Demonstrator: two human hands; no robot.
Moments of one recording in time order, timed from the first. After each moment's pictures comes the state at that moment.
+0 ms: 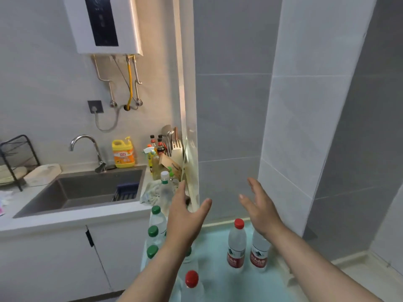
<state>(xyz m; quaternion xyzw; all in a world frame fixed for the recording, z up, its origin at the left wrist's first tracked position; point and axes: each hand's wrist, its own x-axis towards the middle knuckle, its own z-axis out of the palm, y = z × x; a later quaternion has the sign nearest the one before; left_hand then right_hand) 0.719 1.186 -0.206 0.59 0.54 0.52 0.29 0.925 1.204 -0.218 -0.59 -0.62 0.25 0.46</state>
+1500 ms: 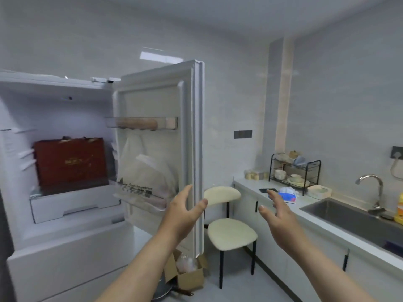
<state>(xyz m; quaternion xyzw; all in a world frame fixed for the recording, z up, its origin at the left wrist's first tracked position) 0.381 0.570 -0.086 0.25 0.82 0.50 -0.09 0.471 0.816 -0.108 -0.11 -0.86 0.40 0.30</state>
